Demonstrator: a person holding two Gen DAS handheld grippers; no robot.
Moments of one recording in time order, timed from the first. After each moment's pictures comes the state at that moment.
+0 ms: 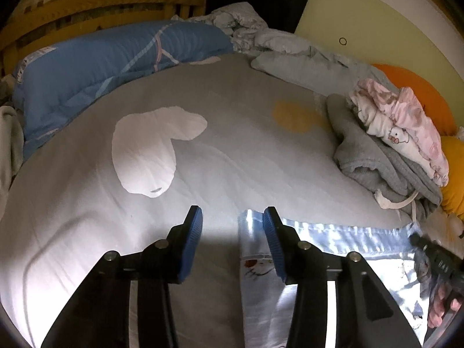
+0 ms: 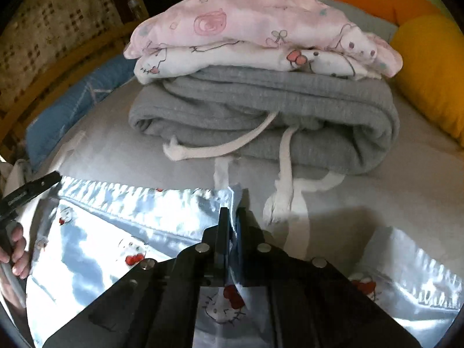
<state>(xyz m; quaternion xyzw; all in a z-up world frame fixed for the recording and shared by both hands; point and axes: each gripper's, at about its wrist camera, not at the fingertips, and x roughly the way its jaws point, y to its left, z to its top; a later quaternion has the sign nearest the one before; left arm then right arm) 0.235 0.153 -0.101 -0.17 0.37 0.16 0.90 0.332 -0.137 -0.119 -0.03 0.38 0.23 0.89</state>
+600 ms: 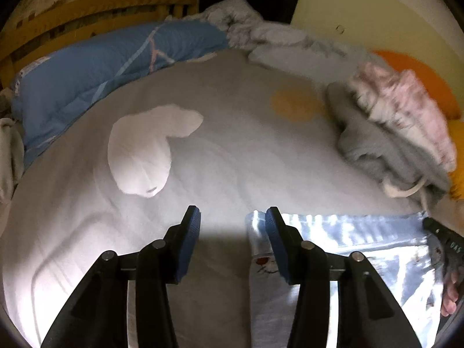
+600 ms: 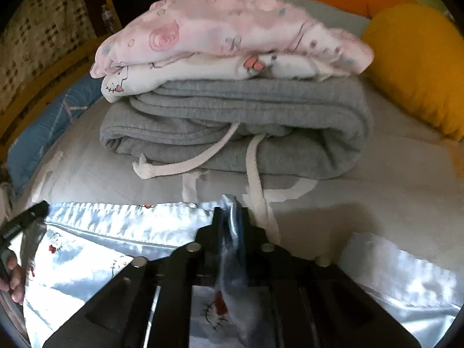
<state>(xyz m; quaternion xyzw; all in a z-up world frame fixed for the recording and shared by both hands) 0.236 0.144 -0.101 -0.14 0.37 0.15 0.91 0.330 -0.157 -0.112 -0.03 0.40 0.16 0.90</state>
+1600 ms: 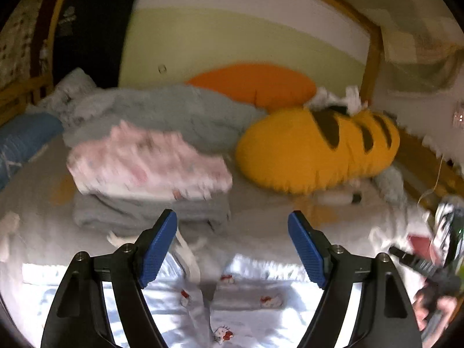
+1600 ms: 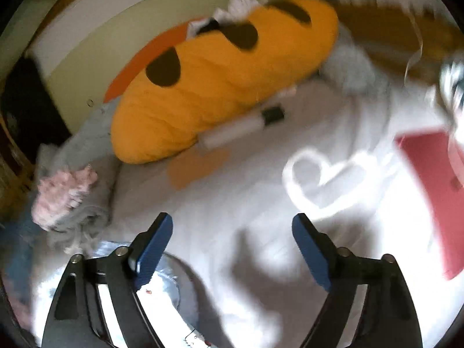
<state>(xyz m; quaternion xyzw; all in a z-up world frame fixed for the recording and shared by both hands) 0.262 -0.159 0.016 -0.05 0.28 -0.11 0.95 0.209 -0.513 -0.042 0.24 0.35 -0.05 0.91</state>
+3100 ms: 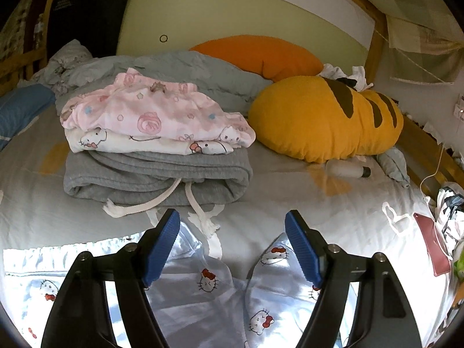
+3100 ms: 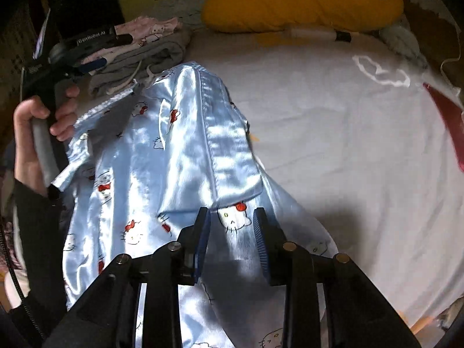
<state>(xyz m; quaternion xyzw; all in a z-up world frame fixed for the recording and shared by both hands) 0.274 -0.120 -0.032 -0.07 0.33 -0.13 0.93 0.052 -0.349 -0.091 0.08 0.47 0.04 0.88</state>
